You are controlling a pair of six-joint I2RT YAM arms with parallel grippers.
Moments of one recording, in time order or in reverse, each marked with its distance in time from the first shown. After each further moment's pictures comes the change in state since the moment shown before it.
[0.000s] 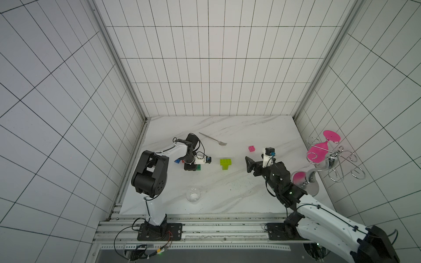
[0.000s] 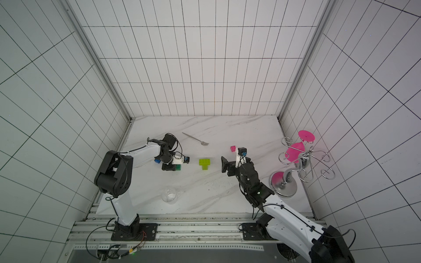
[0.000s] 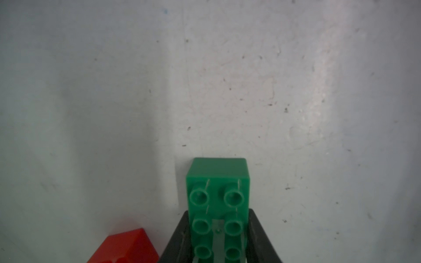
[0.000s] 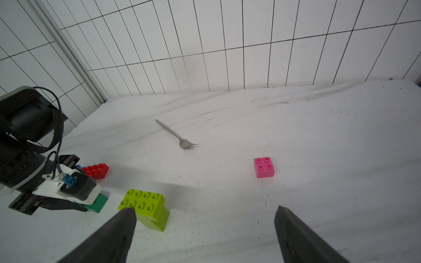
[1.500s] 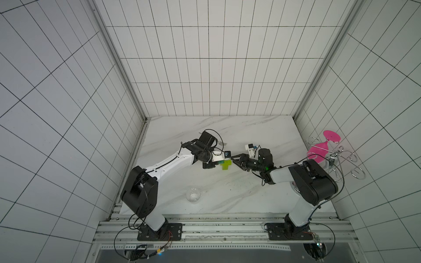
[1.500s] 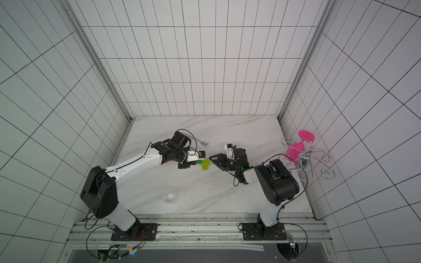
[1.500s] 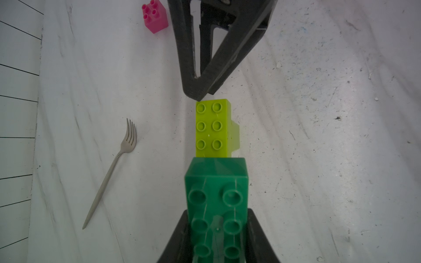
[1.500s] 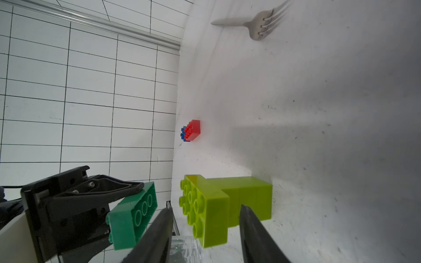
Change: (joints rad) left arm -0.286 -0.231 0.032 0.140 0.102 -0.306; right arm -0.245 0.866 0.172 0.586 -0.988 0.768
